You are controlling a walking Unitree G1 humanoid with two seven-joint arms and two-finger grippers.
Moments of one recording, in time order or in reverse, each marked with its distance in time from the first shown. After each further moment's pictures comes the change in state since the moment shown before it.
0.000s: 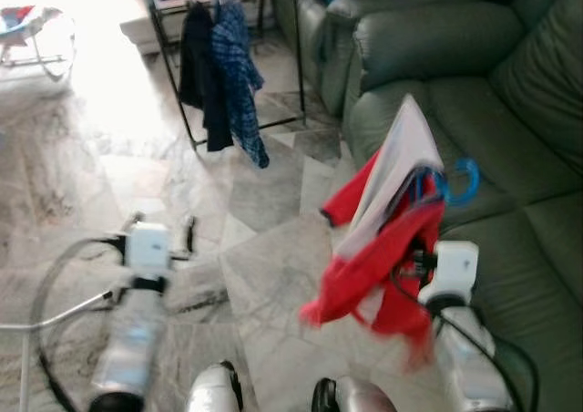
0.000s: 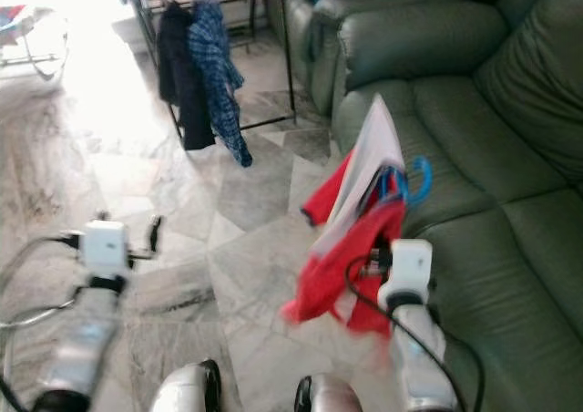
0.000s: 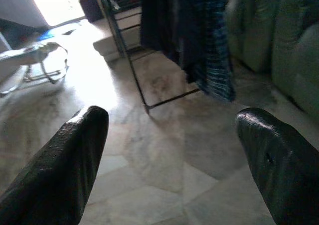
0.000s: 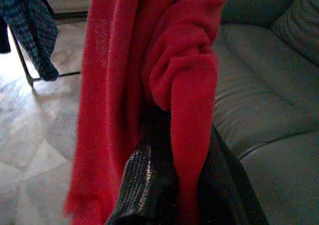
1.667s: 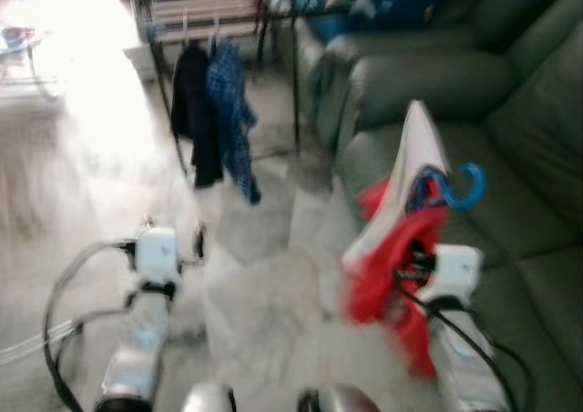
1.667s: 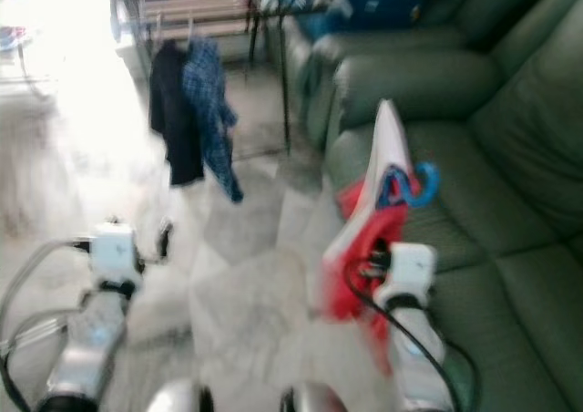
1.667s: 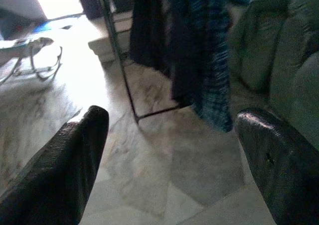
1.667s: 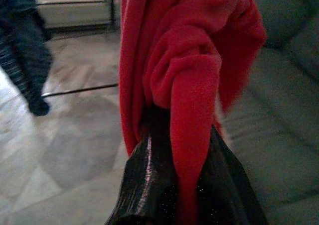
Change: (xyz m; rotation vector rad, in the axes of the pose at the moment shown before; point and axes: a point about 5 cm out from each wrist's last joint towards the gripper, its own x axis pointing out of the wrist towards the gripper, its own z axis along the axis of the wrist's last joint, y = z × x) left arm 0.000 -0.003 -0.004 -0.029 0.030 -0.013; right arm -0.001 0.008 -0.007 0.055 0.020 0.019
